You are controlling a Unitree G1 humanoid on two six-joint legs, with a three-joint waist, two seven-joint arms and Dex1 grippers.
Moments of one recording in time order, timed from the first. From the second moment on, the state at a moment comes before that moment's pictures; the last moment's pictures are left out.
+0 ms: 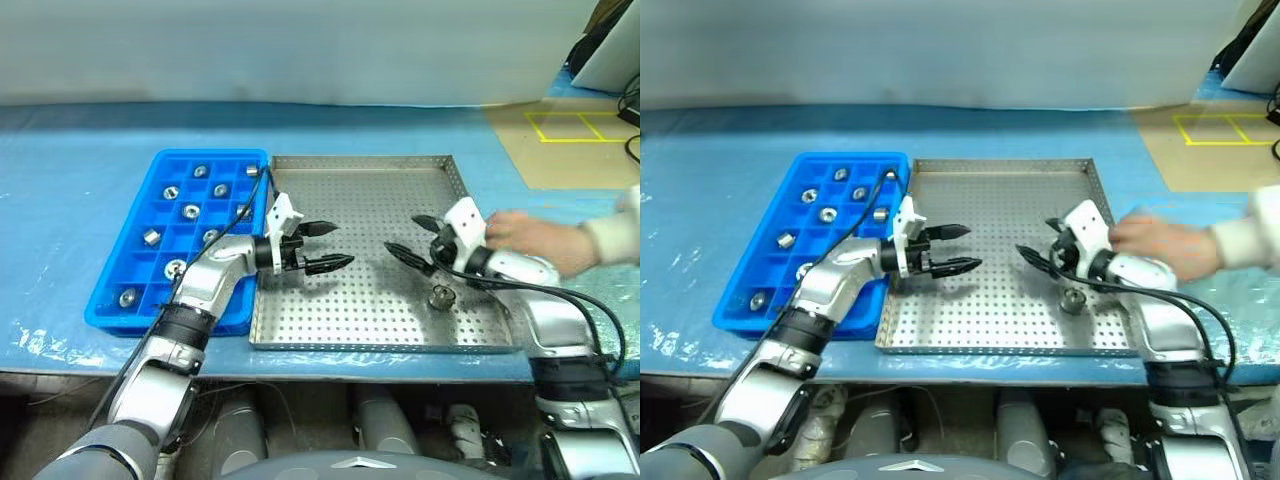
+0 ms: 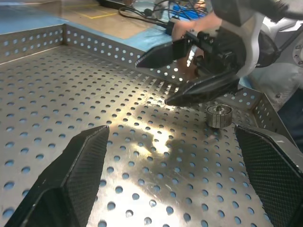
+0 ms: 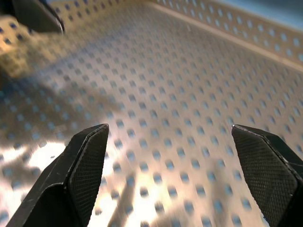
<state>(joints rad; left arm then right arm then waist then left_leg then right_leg) -0.61 0.24 -0.18 0.37 -0.37 0.24 -1.11 -0.24 -0.58 -0.08 -0.14 0.22 0.52 0.77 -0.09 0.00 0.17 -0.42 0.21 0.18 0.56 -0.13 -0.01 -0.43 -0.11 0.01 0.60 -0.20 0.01</state>
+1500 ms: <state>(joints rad) -0.60 0.21 -0.19 0.41 -0.32 0.16 -1.13 -0.27 -0.62 -0.05 -0.18 0.29 0.58 0.76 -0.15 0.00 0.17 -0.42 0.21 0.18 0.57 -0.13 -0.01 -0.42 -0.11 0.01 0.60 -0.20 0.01</state>
